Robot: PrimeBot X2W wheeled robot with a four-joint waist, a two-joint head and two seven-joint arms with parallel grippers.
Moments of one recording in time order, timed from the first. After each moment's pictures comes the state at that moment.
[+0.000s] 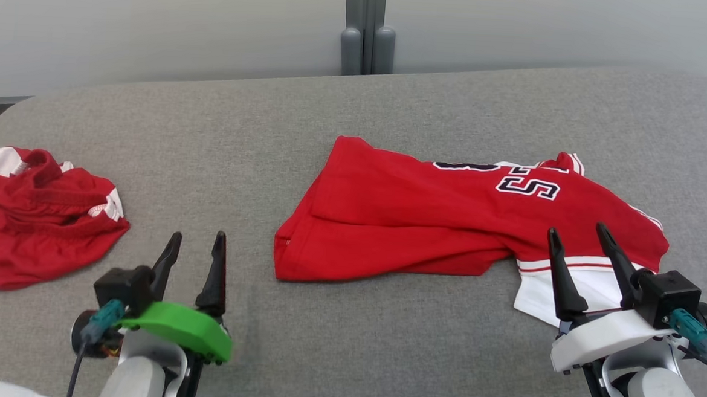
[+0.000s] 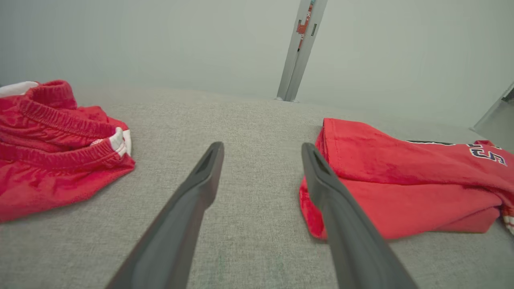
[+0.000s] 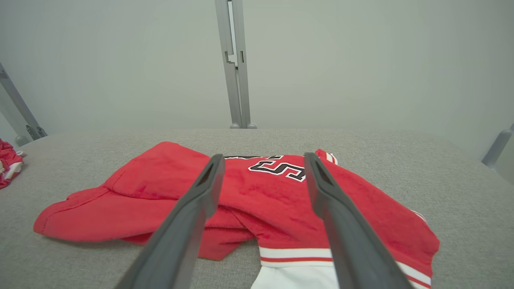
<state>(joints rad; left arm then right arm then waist) -0.19 0.07 -0.13 0.40 -0.35 -0.11 -0.21 -0.07 -0.13 0.04 0.10 0.17 0.13 -0.14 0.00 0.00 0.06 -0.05</state>
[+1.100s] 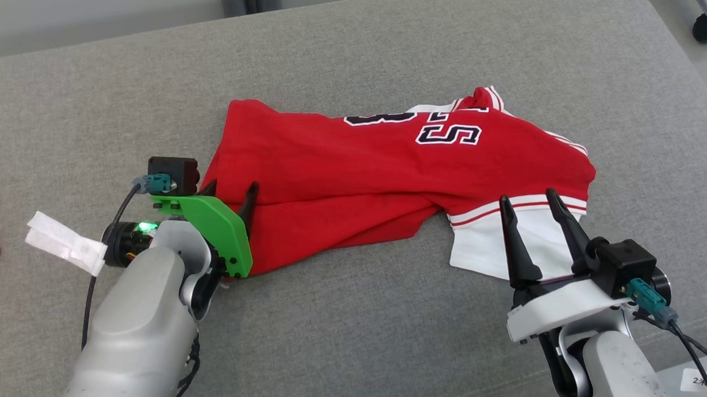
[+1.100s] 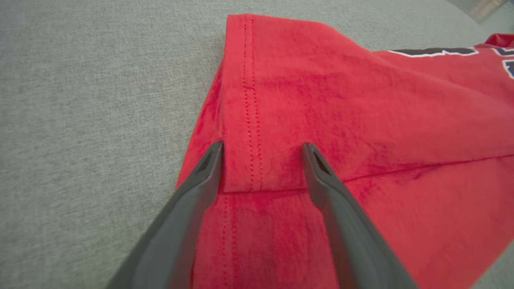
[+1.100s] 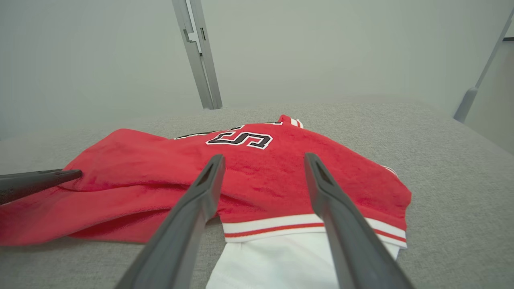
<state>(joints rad) -0.67 0.08 -0.34 0.90 -0.49 -0.12 0.05 -0.22 -0.09 0.15 0.21 0.21 0.13 -0.22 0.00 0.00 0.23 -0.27</state>
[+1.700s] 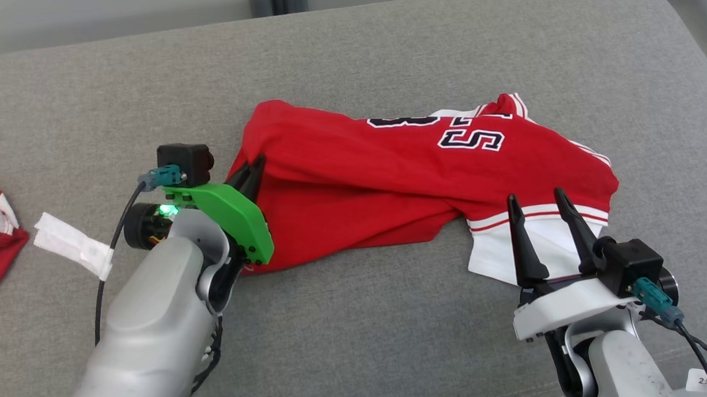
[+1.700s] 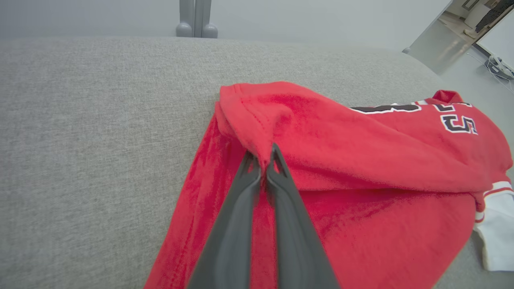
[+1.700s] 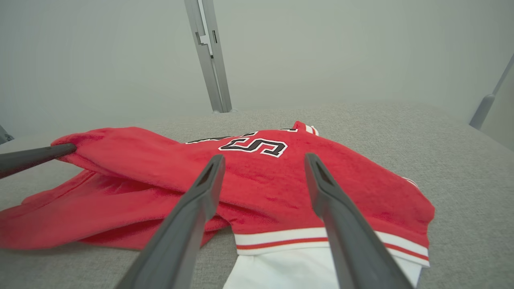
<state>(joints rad) -0.69 0.07 -0.41 0.85 -0.59 -0.13 -0.05 -0.22 -0.09 0.13 0.23 0.20 0.13 -0.22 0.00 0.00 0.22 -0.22</state>
